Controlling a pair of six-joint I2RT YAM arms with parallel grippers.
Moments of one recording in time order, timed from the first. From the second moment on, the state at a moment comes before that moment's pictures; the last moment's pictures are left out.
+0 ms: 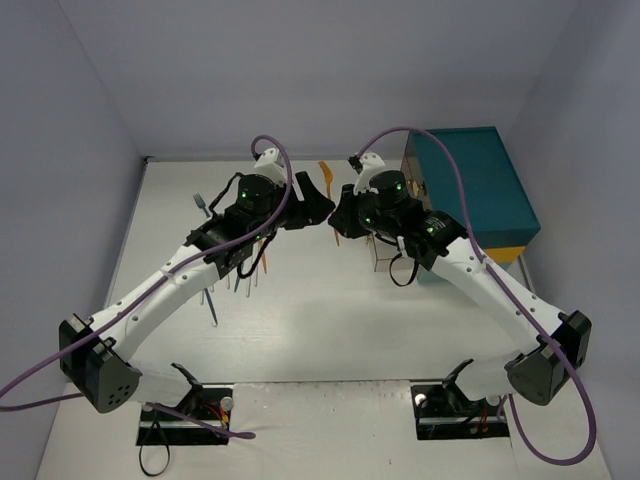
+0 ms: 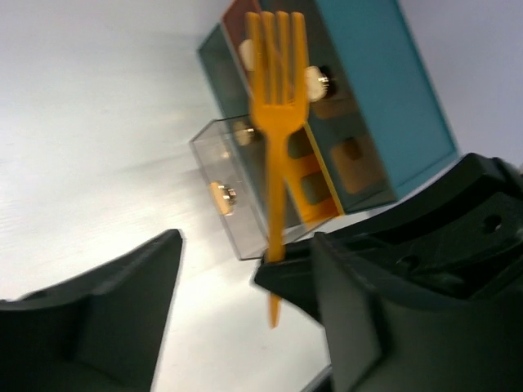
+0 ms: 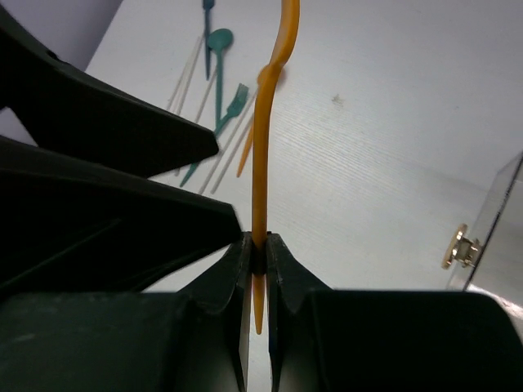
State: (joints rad) left arm -0.69 1.35 1.29 -0.22 0.03 -0.72; right arm 0.67 1.37 1.34 -0.45 -0.08 0.36
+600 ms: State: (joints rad) left arm -0.59 1.13 1.24 -0.55 -0.27 -0.53; right arm 0.50 1.25 1.11 -0.45 0.27 0.52
